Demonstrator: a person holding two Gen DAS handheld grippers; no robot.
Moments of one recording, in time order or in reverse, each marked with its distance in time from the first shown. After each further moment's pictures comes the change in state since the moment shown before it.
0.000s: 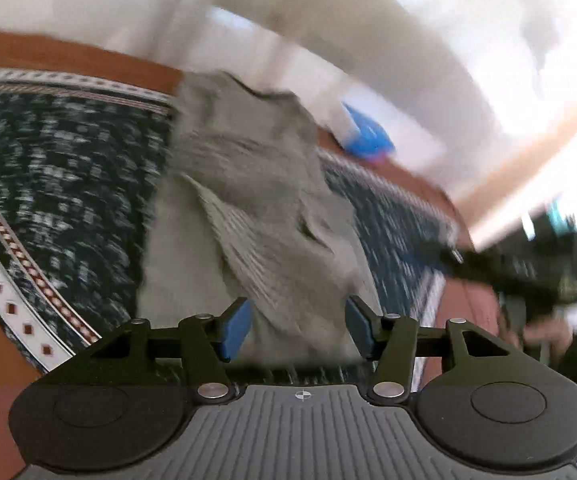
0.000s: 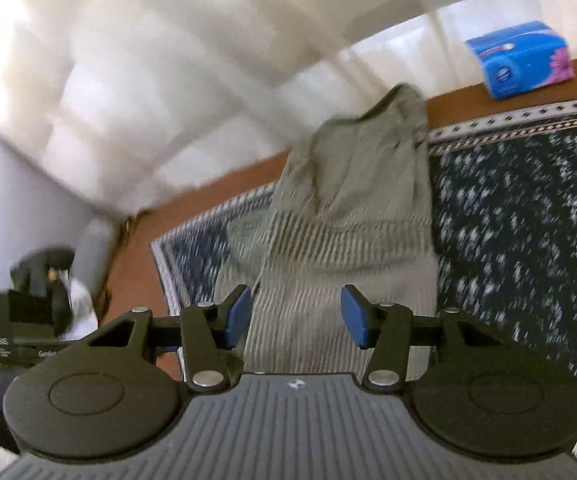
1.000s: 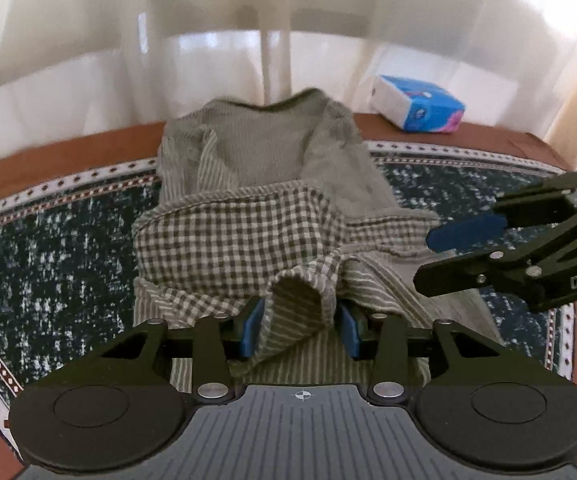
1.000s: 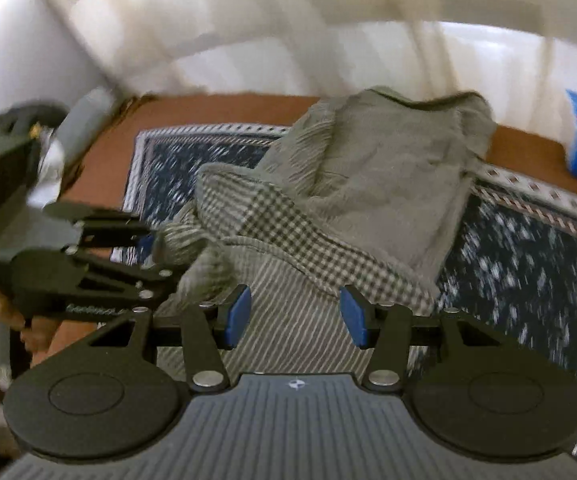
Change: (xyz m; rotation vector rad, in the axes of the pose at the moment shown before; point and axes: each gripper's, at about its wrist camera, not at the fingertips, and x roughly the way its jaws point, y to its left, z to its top) left arm 0.118 -0.033 0.051 0.216 -0.007 0.378; right arm 0.078 -0.006 0.046 -0.444 0.227 -0.019
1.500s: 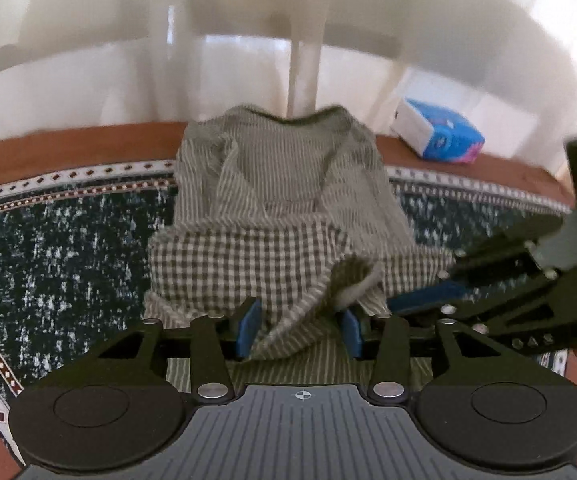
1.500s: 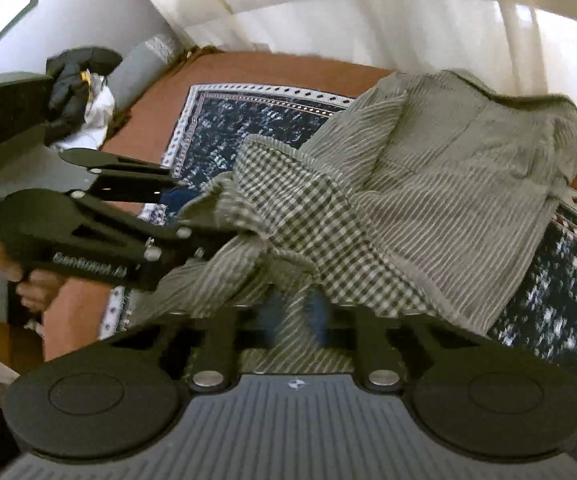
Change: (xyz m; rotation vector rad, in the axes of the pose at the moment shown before) left arm -0.005 0.011 0.018 -0.089 -0.031 0.011; right arm 0.031 0.000 0.013 -0.109 0.095 0.151
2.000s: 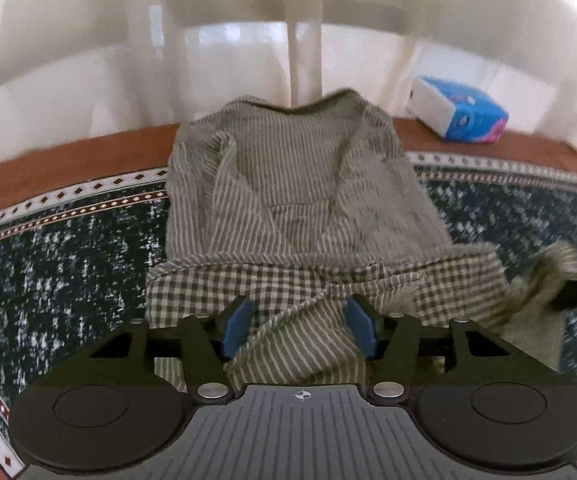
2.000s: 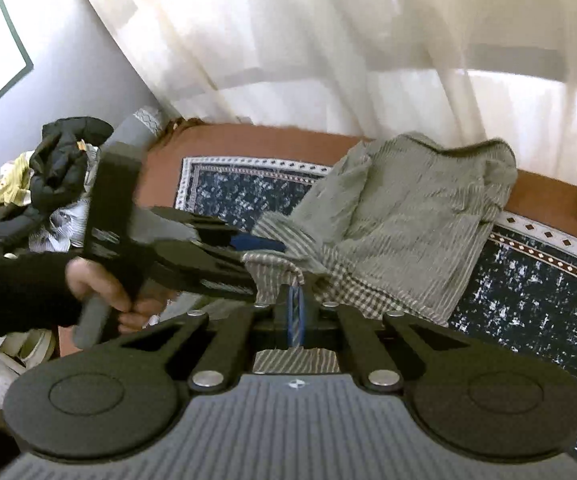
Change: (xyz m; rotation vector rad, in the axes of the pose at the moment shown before) left arm 0.049 -0.008 0.006 0.095 0.045 0.076; right arm -0.077 0.019 -0.014 0.072 -0.198 -0.051
